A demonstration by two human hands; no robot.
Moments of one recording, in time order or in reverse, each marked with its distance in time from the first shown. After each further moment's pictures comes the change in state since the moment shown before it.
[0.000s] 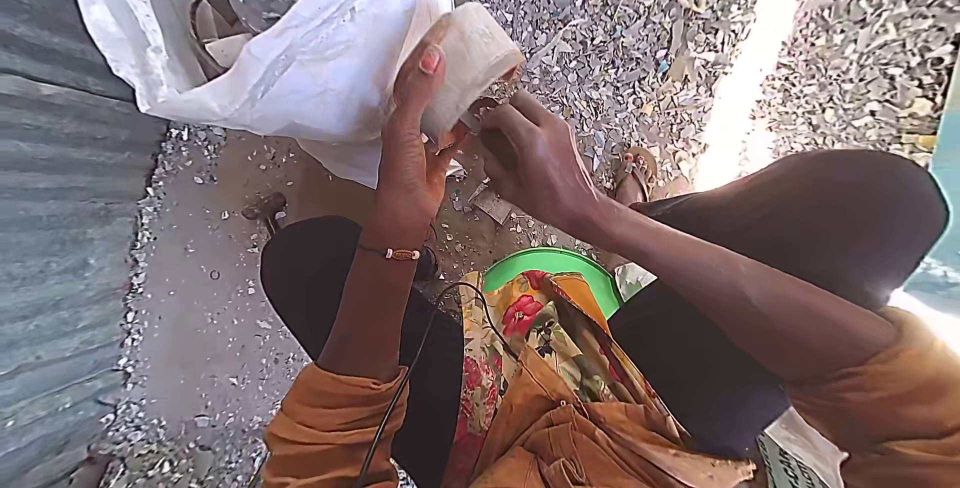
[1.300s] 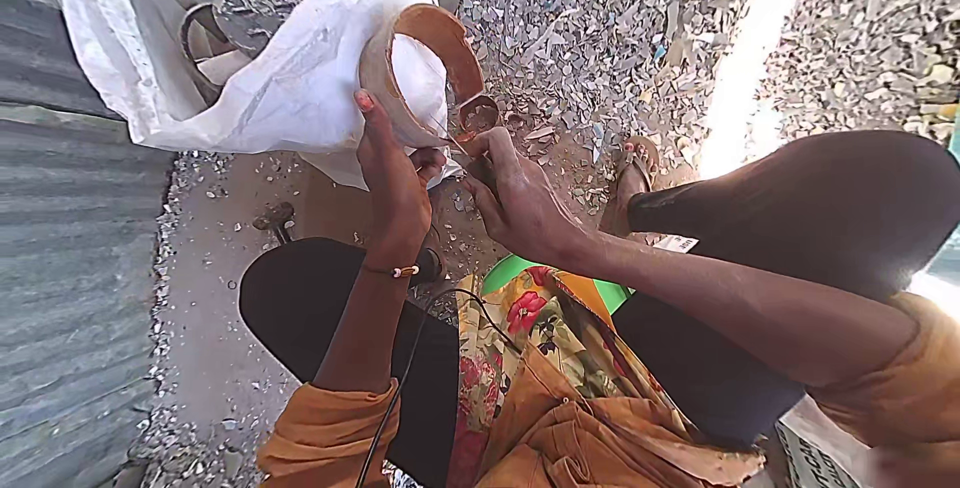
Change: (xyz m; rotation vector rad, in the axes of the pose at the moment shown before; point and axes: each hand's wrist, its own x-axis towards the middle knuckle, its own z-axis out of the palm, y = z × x) left_hand -0.009 -0.019 -0.010 0.164 0.169 0.164; right_hand -0.032 -0.022 0.007 0.222 -0.109 0.176
